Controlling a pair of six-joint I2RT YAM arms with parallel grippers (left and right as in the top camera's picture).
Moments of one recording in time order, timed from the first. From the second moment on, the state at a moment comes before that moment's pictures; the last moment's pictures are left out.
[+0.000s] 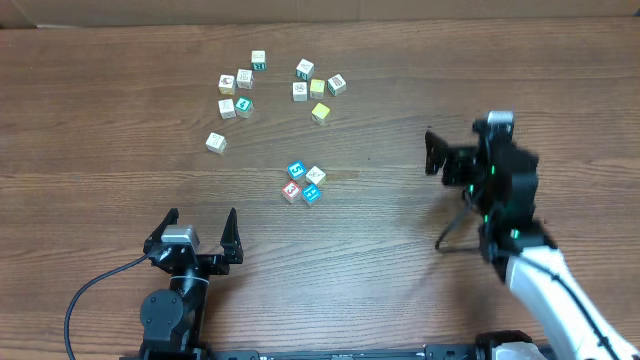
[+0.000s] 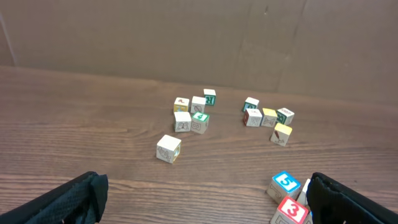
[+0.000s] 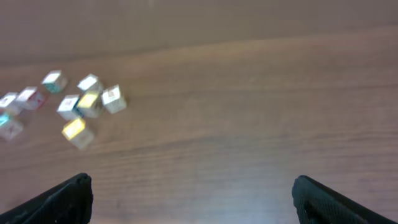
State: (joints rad) left arm -0.08 0.02 0.01 -0.08 -0.02 -0.15; right arm 0.08 1.20 0.48 0.31 -0.08 0.15
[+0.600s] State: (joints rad) left arm -0.08 0.02 0.01 -0.08 -0.02 -0.15; right arm 0.07 1.09 0.09 0.45 -0.12 0.15
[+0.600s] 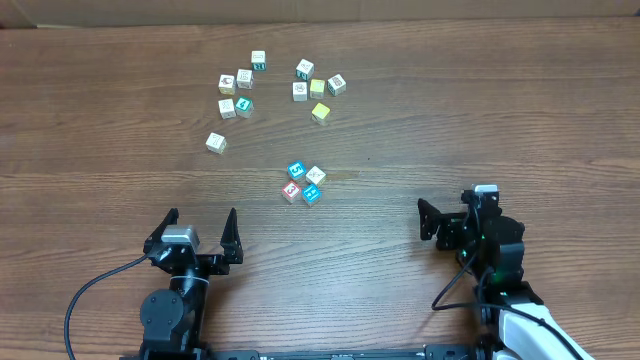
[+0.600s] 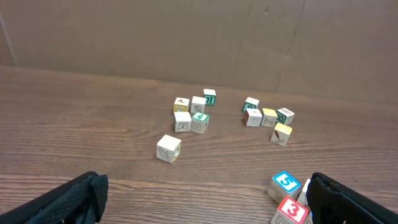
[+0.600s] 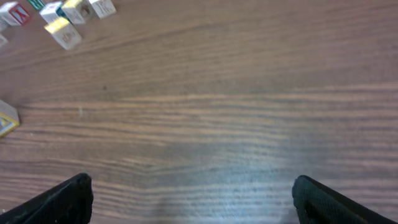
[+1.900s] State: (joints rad) left arm -0.08 0.01 0.01 -0.08 -0.02 -0.15; right arm 0.06 0.38 0.02 -0.03 -0.13 0.15
